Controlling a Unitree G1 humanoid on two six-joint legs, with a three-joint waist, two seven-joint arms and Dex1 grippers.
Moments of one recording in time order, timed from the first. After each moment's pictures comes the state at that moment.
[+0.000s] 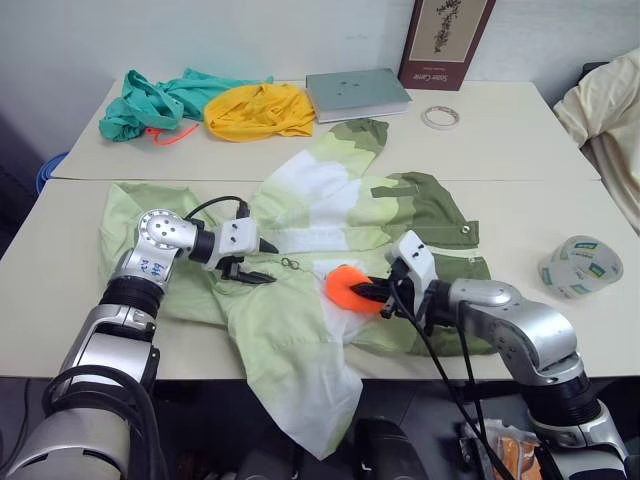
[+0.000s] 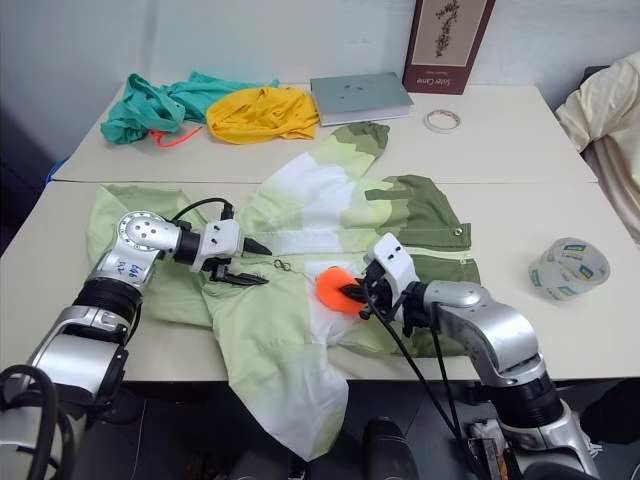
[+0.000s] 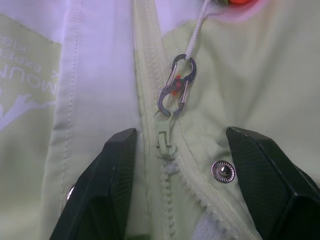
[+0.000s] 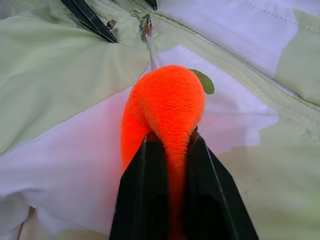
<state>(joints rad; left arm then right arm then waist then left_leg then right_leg) -0.91 0.59 -0.21 0.89 0.05 -0.37 -1.28 -0.42 -0.54 0.11 -0.37 0.51 0.95 0.65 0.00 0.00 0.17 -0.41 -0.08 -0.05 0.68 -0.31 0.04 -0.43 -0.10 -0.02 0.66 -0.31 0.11</state>
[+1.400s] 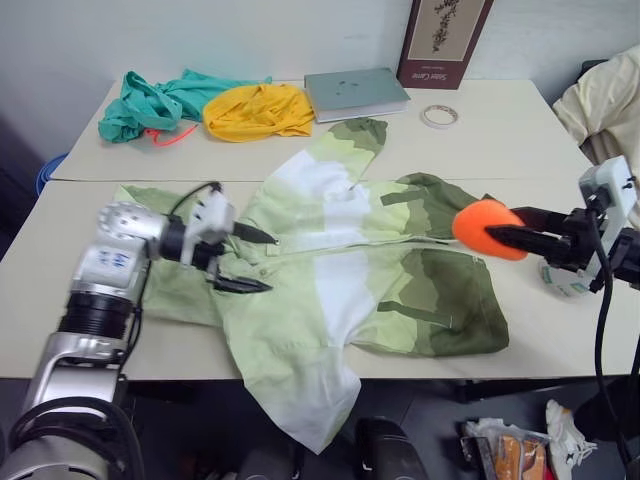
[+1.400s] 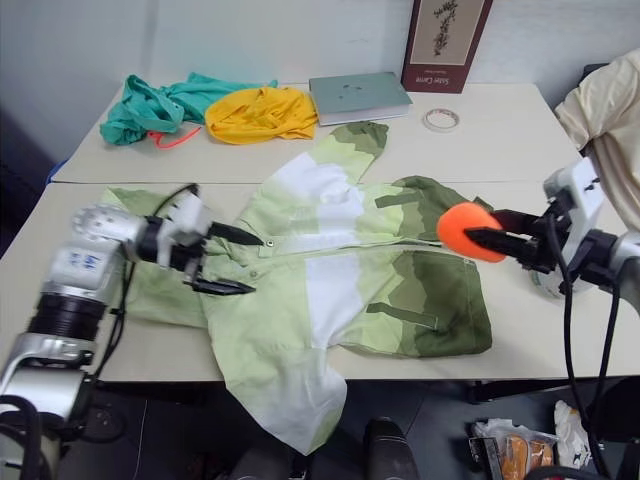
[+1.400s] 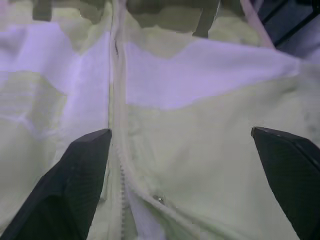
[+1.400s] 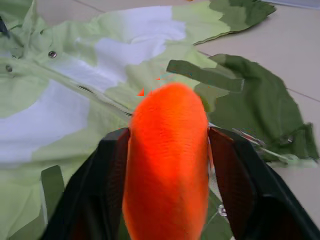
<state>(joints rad) -0.75 0.77 -0.04 0.25 -0.34 0.32 -1.46 -0.36 -0.99 -0.36 -0.15 0.67 0.83 0.96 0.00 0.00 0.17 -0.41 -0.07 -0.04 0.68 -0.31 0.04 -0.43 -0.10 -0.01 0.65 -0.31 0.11</state>
